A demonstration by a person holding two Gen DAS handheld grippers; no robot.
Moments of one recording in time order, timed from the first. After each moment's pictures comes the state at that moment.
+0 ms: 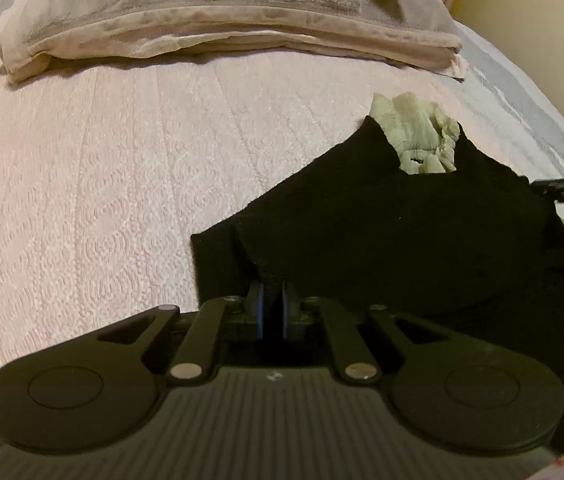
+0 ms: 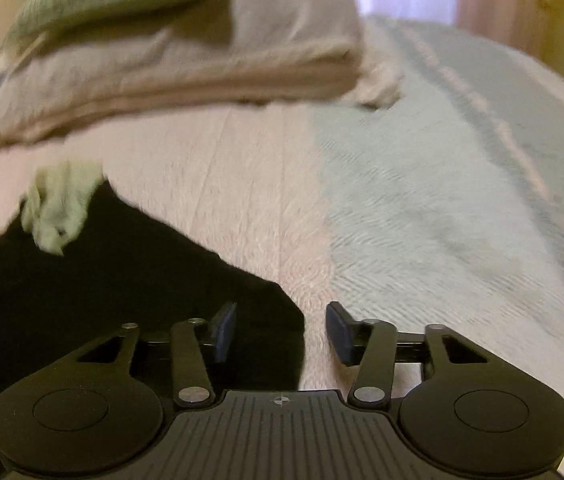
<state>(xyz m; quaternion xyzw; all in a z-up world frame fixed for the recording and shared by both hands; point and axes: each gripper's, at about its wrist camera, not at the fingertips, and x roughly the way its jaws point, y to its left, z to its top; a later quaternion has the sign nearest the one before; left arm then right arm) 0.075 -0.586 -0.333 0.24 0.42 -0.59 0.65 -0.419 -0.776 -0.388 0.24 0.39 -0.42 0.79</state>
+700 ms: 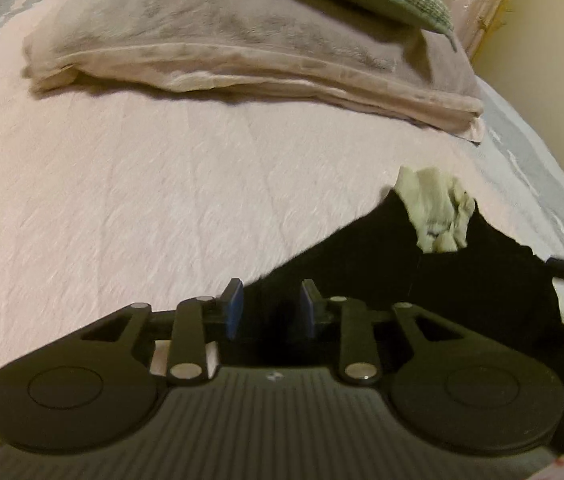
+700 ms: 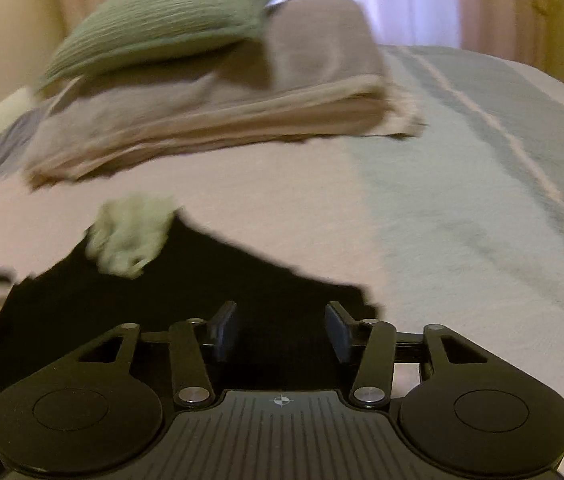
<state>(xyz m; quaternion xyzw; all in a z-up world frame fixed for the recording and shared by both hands) 0.104 -0.606 -0.319 0.17 0.42 -0.58 0.68 -0.407 -0.715 -0.353 0.24 0.31 -0.42 0.82</state>
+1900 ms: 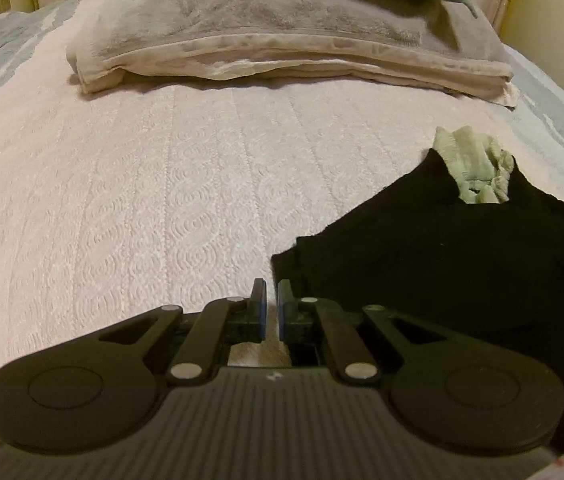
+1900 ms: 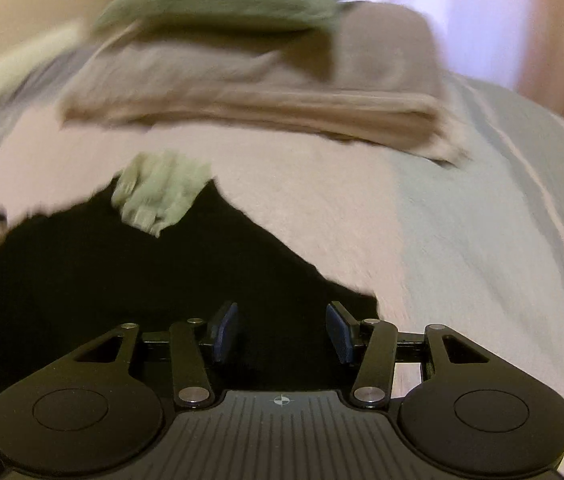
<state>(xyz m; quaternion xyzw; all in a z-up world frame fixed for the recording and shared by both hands) 0.093 -0.568 -0.321 0.23 0.39 -0.53 0.72 -0.384 -0.724 -0.359 0.14 0.39 -0.35 0.84</state>
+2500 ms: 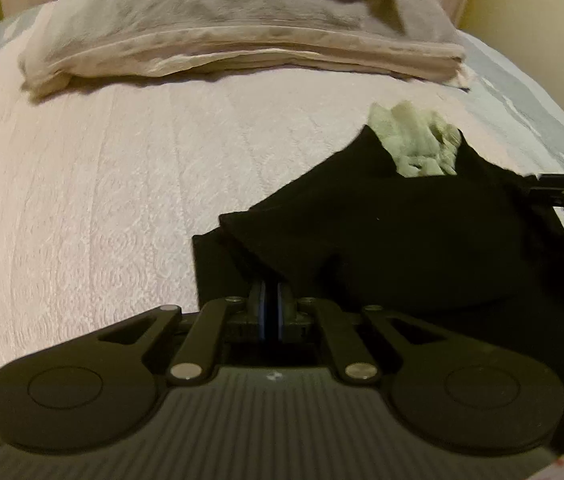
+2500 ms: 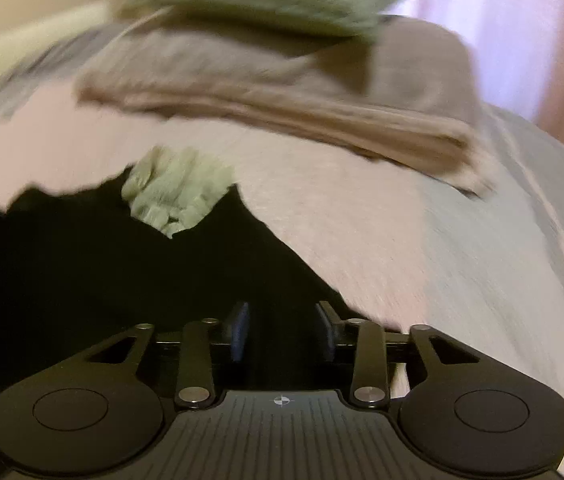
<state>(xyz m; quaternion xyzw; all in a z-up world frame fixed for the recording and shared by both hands) 0.052 -0.567 -0.328 0.24 0.38 -0.57 0.69 -0.380 -0.707 -0.363 0.13 0.37 -0.37 0.85</state>
